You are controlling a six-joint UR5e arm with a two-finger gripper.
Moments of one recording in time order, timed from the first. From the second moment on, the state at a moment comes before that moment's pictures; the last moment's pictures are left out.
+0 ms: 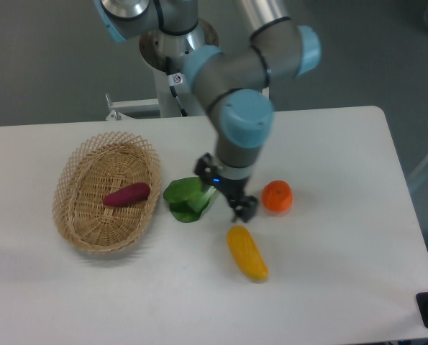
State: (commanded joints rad) arm 2.28 -1.80 -1.80 -1.16 1.46 1.21
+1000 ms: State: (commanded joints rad) arm 2.03 -1.88 -1.91 -0.99 1.47 0.93
